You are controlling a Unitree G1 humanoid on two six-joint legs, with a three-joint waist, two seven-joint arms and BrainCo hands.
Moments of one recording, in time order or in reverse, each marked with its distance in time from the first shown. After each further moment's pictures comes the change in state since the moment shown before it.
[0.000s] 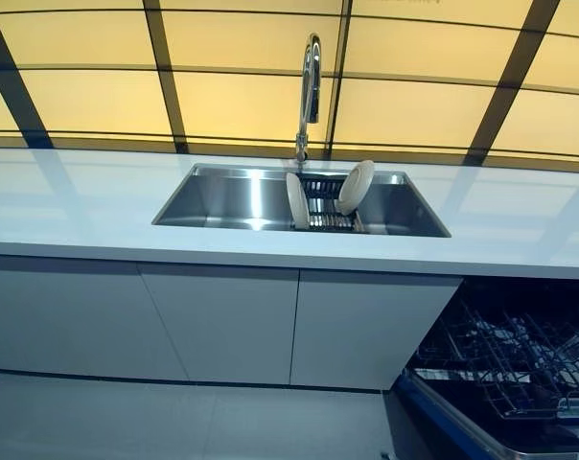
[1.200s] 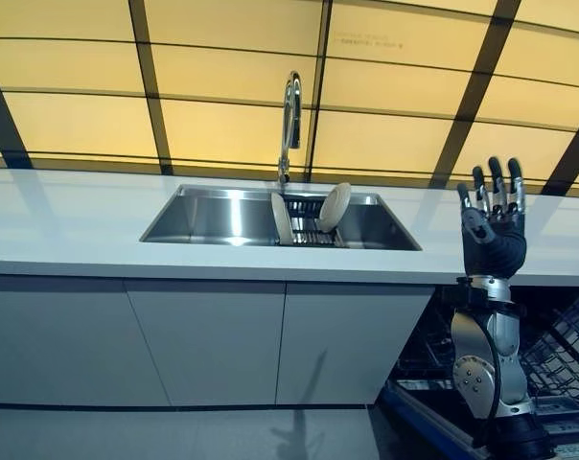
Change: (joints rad) left arm 0.020 0.015 -0.026 0.066 0.092 0.035 -0.024; right arm -0.424 -0.103 -0.308 -0.715 0.505 -0.177 -0.392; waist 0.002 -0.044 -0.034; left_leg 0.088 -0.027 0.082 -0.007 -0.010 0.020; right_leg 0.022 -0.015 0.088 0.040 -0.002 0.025
